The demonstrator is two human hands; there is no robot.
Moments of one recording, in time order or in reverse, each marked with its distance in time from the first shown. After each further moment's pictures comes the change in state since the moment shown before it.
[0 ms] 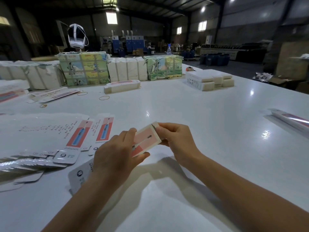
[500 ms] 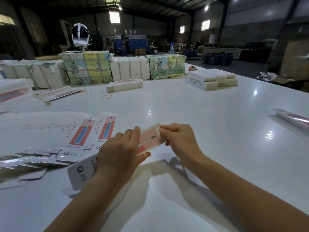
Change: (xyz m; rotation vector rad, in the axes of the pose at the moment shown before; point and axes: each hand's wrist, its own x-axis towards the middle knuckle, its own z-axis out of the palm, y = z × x) left_hand 0.002 0.005 -0.006 0.116 -0.012 0.039; right_hand -0.001 -0.001 0.001 -0.184 0.098 0.002
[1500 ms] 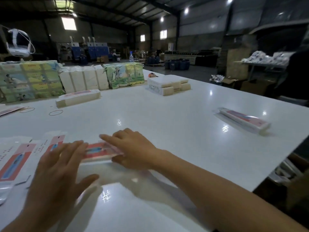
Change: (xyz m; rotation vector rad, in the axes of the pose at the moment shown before) left_hand 0.004 -0.037 0.044 -0.180 -0.048 0.104; right_hand 0.032 0.008 -0.027 -1.118 -0.379 -0.585
